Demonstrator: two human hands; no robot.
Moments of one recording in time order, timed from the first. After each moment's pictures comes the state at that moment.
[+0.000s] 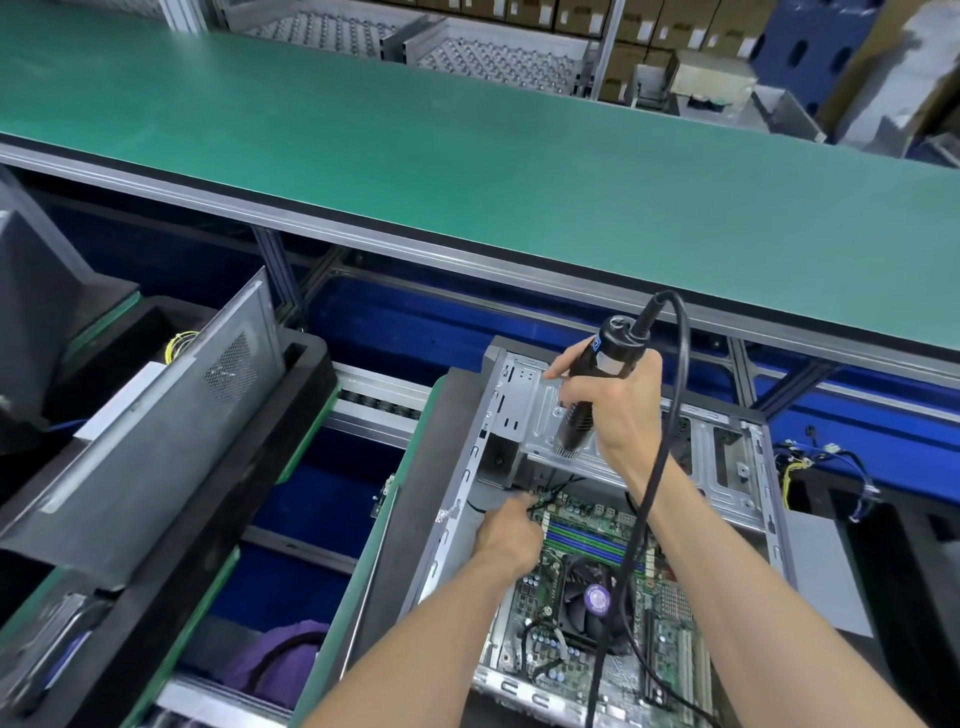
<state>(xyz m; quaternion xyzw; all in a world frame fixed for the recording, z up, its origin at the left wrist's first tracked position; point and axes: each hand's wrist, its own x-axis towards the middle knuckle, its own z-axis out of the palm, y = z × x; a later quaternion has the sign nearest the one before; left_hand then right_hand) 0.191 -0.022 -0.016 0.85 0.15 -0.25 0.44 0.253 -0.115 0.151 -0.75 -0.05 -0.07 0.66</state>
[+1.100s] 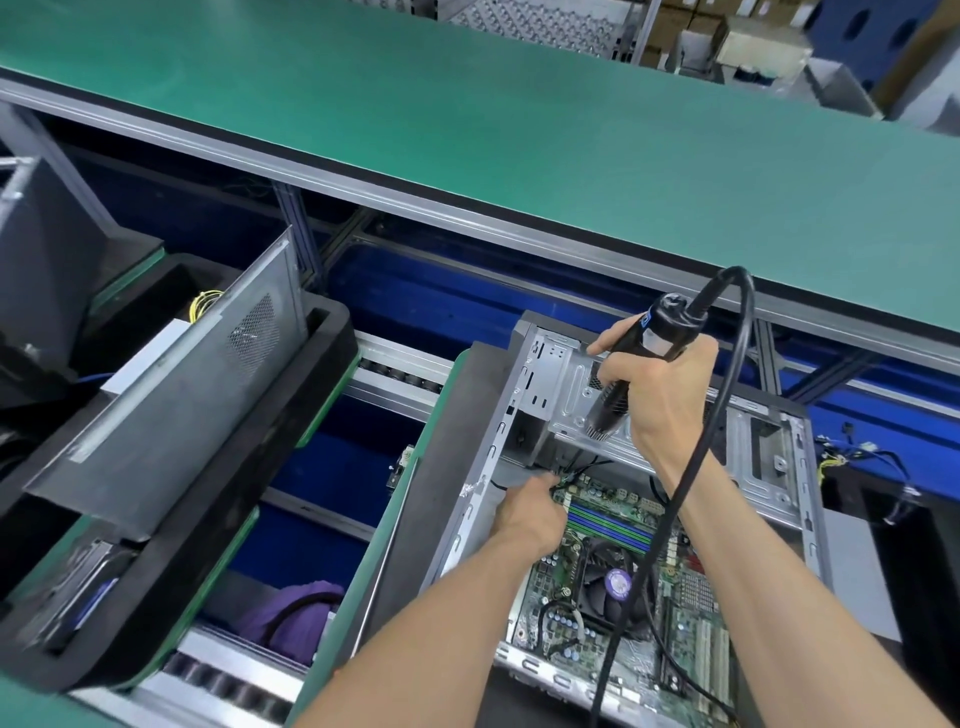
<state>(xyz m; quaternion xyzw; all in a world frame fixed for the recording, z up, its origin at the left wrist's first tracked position) 0.191 -0.020 -0.009 0.84 0.16 -0.26 0.45 0.255 -0.107 0.144 -0.74 -0.04 -0.14 0.65</state>
